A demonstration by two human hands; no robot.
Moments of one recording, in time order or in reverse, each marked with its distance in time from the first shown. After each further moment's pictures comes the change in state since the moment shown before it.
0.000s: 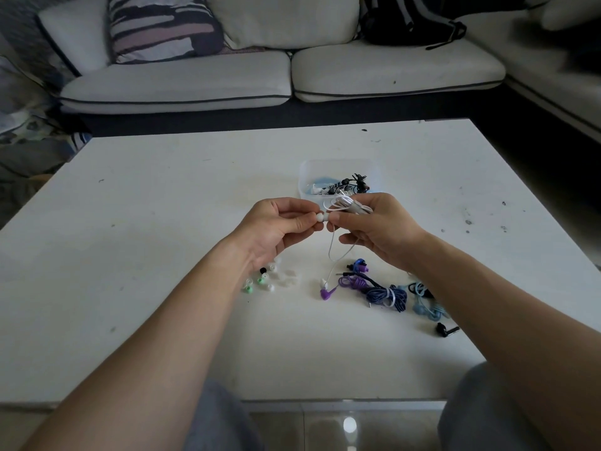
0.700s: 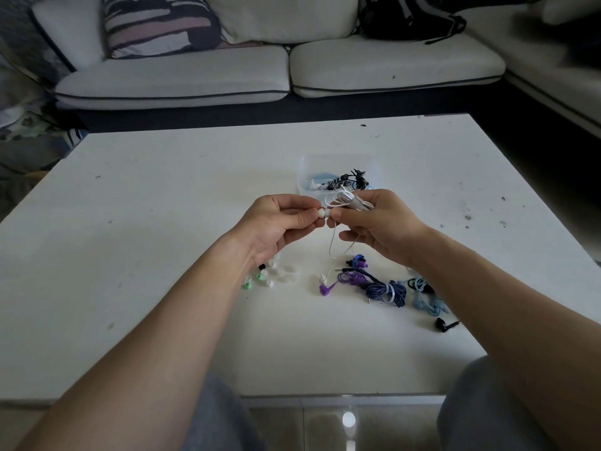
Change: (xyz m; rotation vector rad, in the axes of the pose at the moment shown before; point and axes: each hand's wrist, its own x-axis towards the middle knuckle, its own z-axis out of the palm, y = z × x) left_hand 0.002 -0.001 0.002 -0.020 -0.003 -0.013; right_hand 0.000 0.002 -0.002 0.016 -0.034 0.009
